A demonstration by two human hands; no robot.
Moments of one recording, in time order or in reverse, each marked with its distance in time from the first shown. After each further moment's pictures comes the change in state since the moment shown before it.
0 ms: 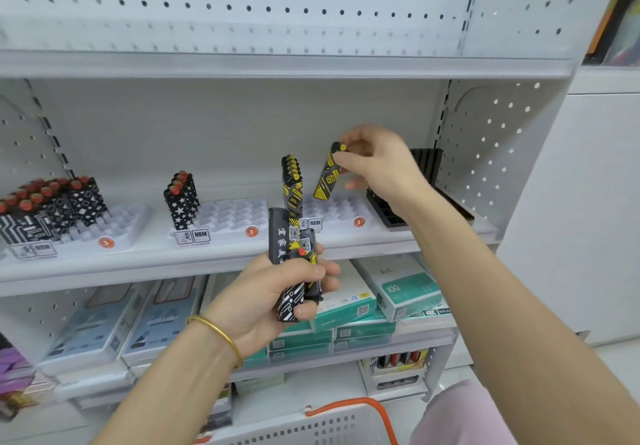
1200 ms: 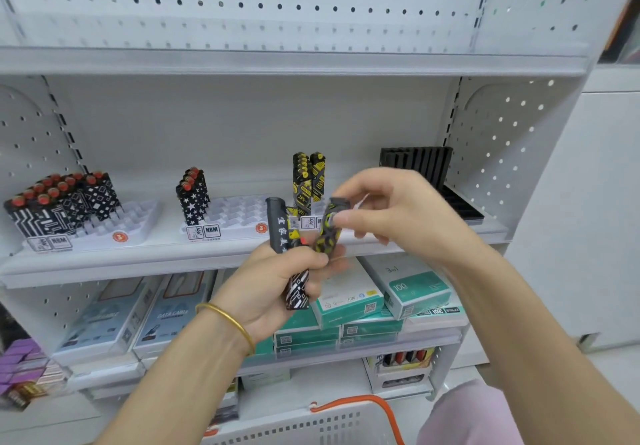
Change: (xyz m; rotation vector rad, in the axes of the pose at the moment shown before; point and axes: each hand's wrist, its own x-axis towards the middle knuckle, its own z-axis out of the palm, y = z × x) left_hand 0.002 0.006 -0.002 -0.039 0.029 0.026; right_hand -0.069 -0.020 -0.002 -0.147 -0.263 -0.118
